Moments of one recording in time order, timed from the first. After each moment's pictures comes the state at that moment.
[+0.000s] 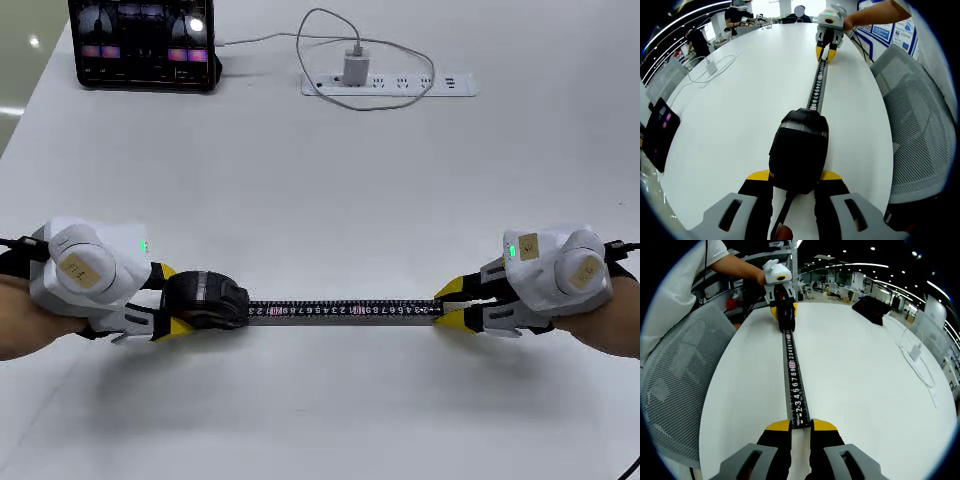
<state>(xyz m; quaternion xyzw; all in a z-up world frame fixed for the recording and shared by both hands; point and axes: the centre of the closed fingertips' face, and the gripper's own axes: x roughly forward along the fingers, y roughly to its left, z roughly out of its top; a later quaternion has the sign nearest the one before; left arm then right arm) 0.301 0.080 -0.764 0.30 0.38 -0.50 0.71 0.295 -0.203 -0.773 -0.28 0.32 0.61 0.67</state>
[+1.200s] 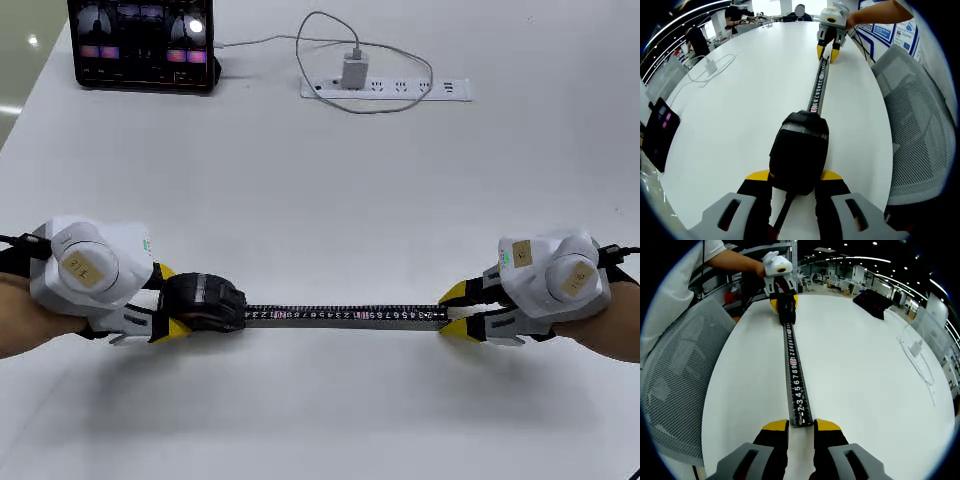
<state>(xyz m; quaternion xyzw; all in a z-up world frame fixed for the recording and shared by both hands) 0.301 0.078 -0.762 0.30 0.39 -0.50 0.71 0.292 -0.207 -0.775 -0.30 0.34 0.59 0.66</state>
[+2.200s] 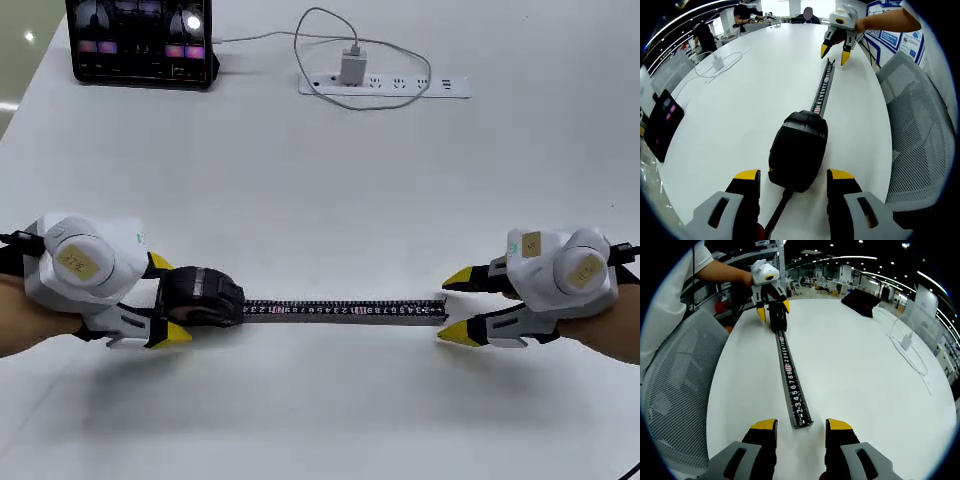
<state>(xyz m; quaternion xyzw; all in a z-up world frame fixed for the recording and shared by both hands) 0.300 0.081 -0.759 0.28 0.40 -0.48 0.73 0.294 -0.210 -0.763 -0.26 0.35 0.56 0.70</state>
